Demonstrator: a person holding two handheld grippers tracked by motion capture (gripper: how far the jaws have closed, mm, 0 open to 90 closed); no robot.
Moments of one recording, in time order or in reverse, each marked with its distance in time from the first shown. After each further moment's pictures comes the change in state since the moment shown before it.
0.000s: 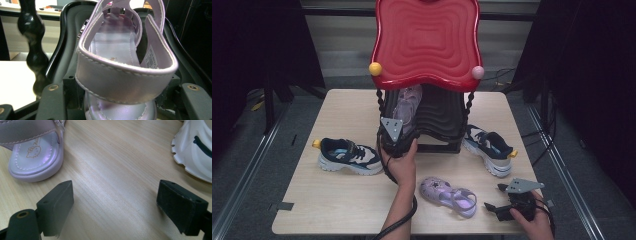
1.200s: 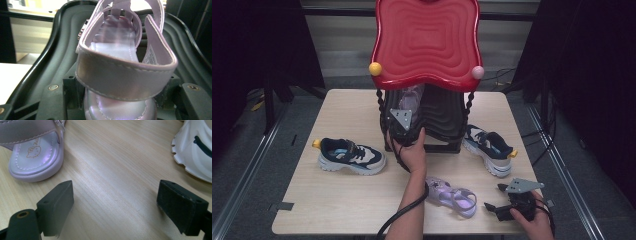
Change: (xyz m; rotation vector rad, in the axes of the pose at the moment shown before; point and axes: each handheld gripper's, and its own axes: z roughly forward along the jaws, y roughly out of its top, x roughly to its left) left arm -0.013 -0.006 0.044 -0.026 0.075 -0.023; right arm 0.000 0.000 0.000 0.000 0.001 0.000
